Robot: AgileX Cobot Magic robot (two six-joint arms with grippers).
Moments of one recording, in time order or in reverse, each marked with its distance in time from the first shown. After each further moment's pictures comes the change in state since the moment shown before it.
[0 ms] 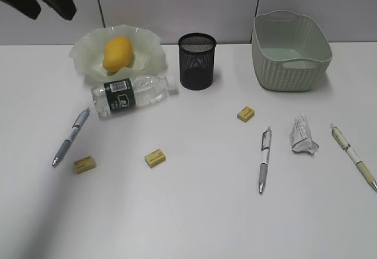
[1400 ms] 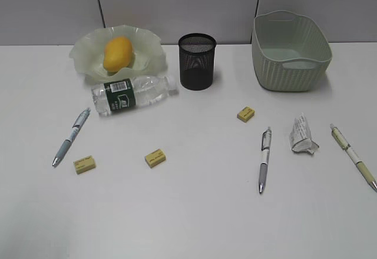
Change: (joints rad) left arm 0.000 -1.257 1.097 -0.008 -0.334 0.000; right arm 0.000 0.000 0.000 0.001 0.000 0.000
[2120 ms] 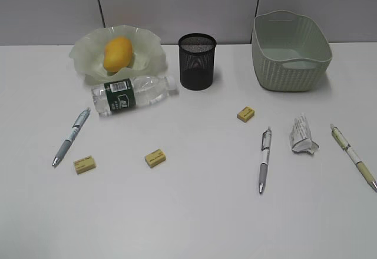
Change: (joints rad) left arm 0.000 -0.143 0.086 0.051 0.159 0.000; right arm 0.000 0.000 0.000 0.000 0.000 0.000
